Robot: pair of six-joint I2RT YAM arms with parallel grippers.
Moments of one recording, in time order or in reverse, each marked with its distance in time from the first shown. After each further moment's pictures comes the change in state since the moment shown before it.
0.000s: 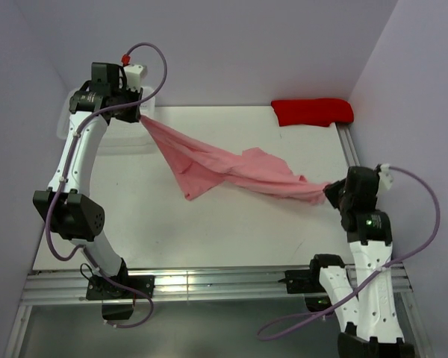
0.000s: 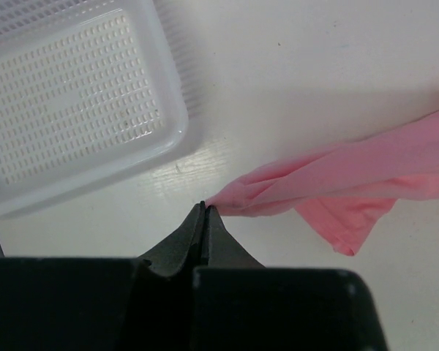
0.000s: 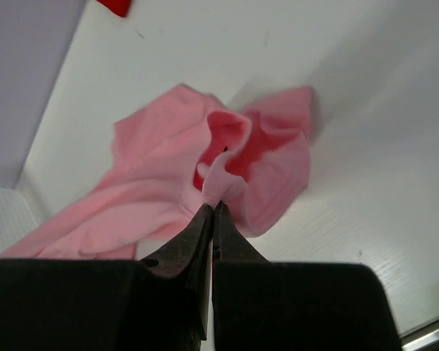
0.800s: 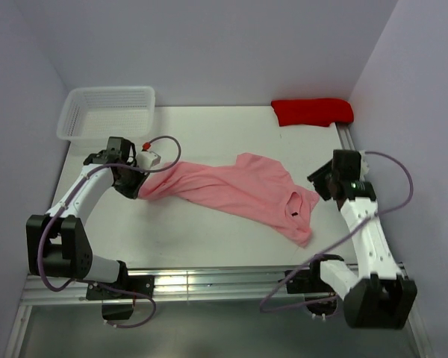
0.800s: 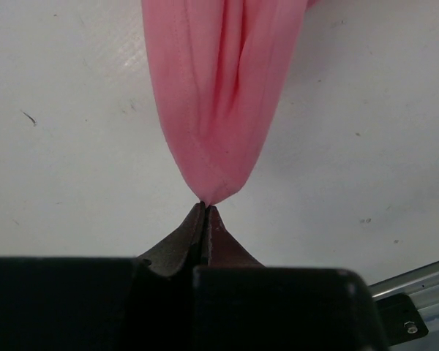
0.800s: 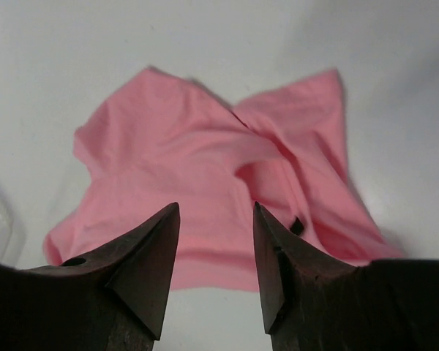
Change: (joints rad) left arm 0.010 -0.332 -0.909 0.066 -0.002 0.330; right arm 0.000 0.247 -0.152 0.158 -0.133 0.011
